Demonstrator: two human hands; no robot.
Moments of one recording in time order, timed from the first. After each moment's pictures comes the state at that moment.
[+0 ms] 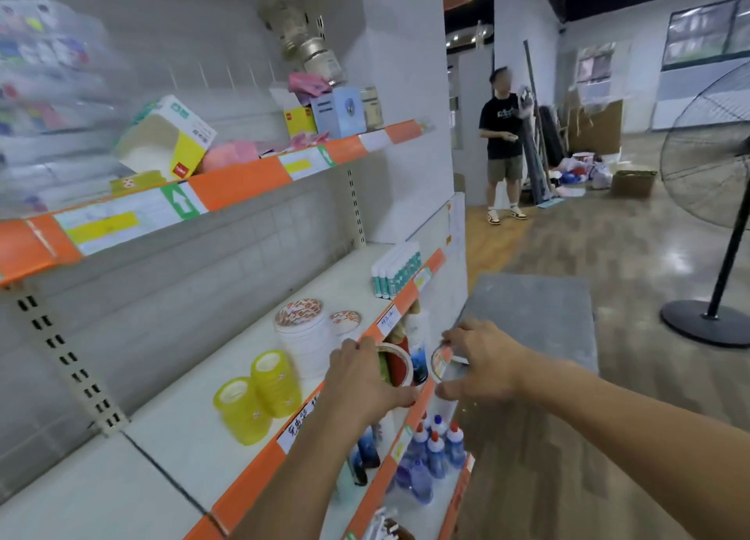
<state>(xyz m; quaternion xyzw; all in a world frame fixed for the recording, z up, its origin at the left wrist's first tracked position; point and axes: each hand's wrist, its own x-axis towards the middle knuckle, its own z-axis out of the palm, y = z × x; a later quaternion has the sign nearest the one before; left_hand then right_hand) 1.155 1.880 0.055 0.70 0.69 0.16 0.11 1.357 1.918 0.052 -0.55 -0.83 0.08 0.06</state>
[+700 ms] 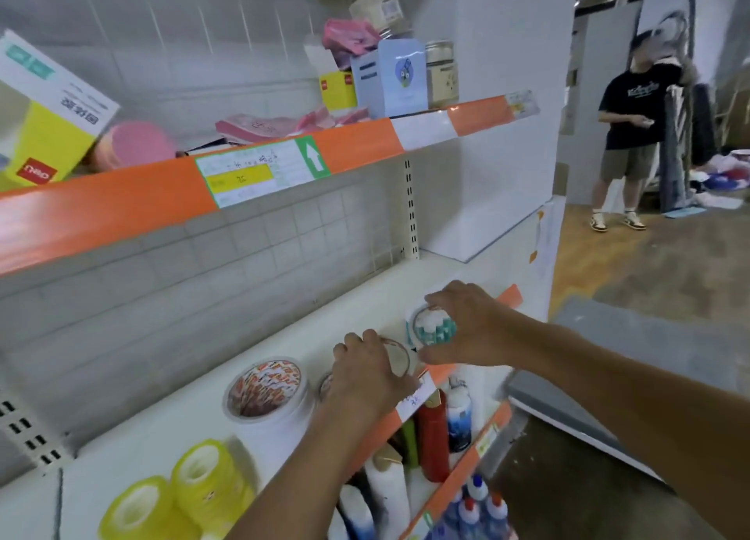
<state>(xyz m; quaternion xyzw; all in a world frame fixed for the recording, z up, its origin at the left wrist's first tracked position) 1.156 2.101 0.039 0.57 0.81 0.13 0.07 1.316 2.168 0.090 -0.41 -0.89 0.13 0.12</state>
